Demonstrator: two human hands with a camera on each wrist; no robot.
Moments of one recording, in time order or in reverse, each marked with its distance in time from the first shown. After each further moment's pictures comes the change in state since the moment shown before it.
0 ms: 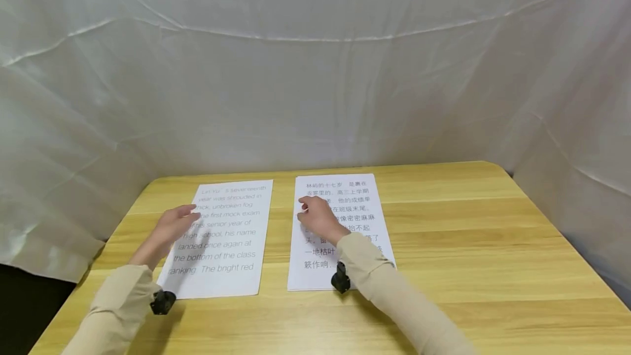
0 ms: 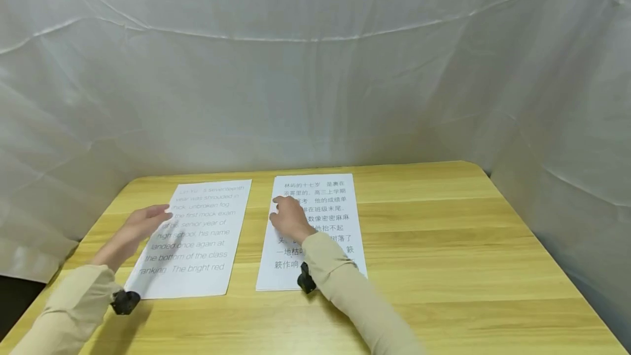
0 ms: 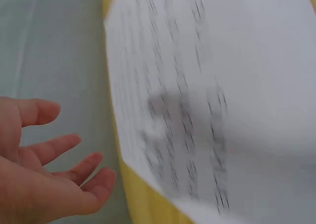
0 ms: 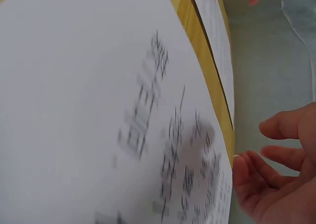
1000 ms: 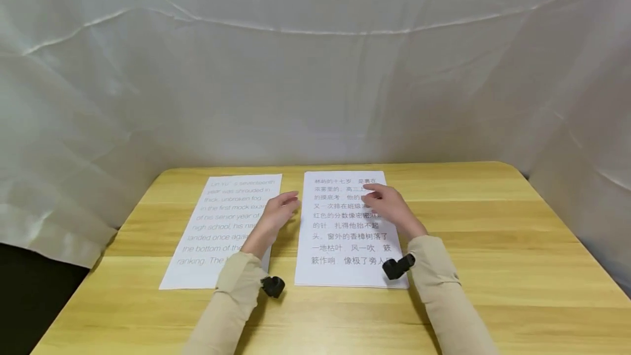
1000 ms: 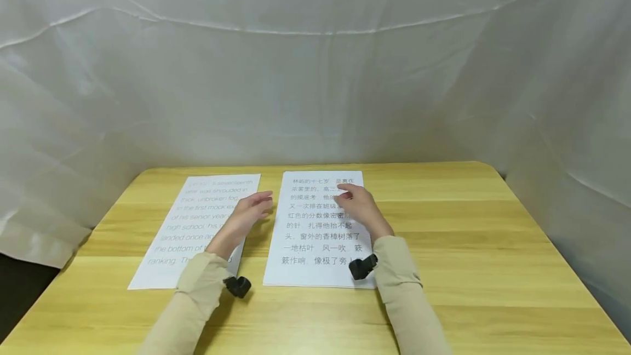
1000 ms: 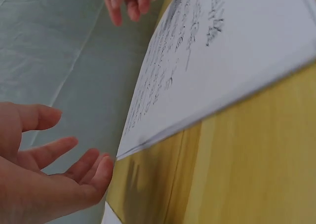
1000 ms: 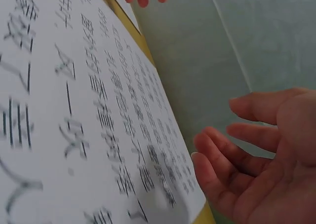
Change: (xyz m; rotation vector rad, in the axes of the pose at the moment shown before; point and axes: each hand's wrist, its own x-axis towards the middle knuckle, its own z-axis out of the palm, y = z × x) left_hand 0.021 0.086 0.162 -0.461 -0.057 0.143; right_hand -0.035 0.079 -0.099 0.188 0.033 0.183
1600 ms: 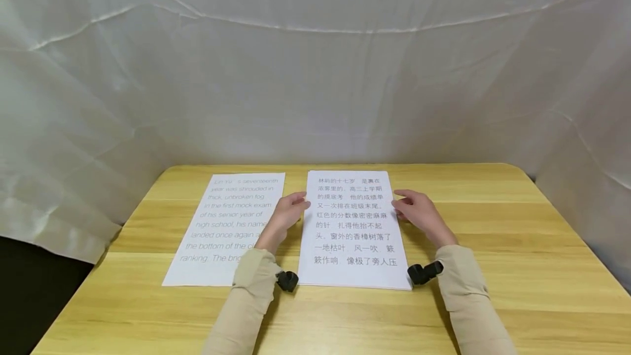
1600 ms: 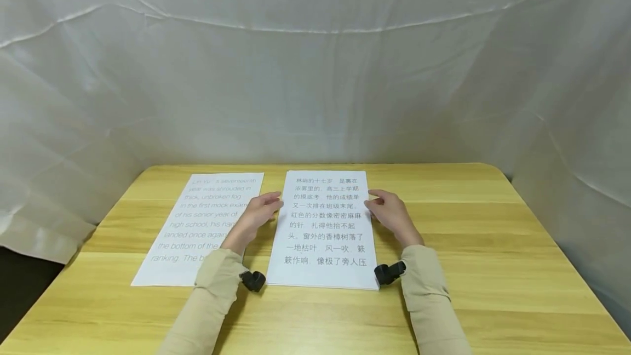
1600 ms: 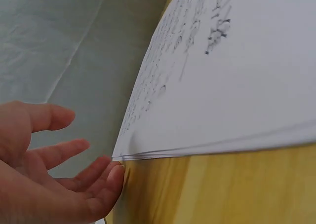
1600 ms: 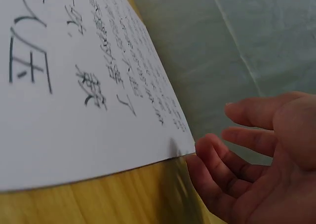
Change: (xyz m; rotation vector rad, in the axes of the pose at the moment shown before) left_hand 0.007 -0.003 0.017 0.096 0.048 -0.078; right_hand -0.014 0.036 -0.033 -0.004 0.052 0.134
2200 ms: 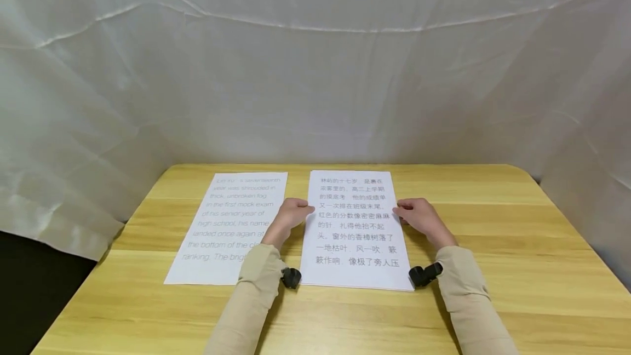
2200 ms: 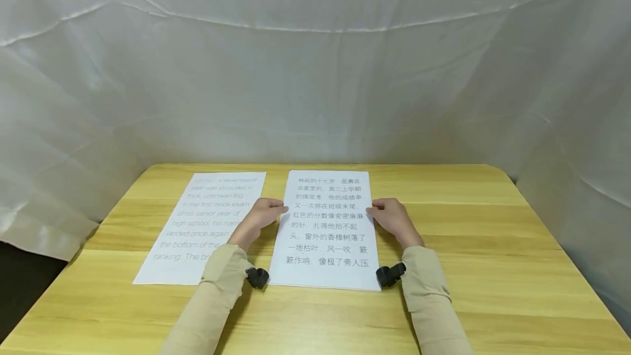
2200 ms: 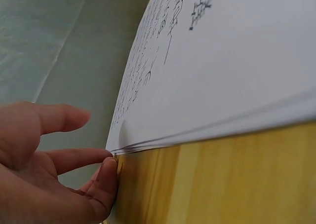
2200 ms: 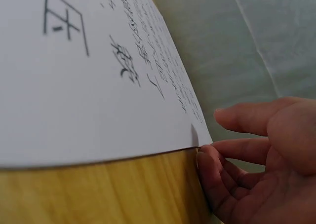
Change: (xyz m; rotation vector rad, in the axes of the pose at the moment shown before) left_hand 0.005 -0.006 0.005 0.115 0.005 -0.030; right_hand 0.005 0.010 0.005 -0.087 -0.032 0.053
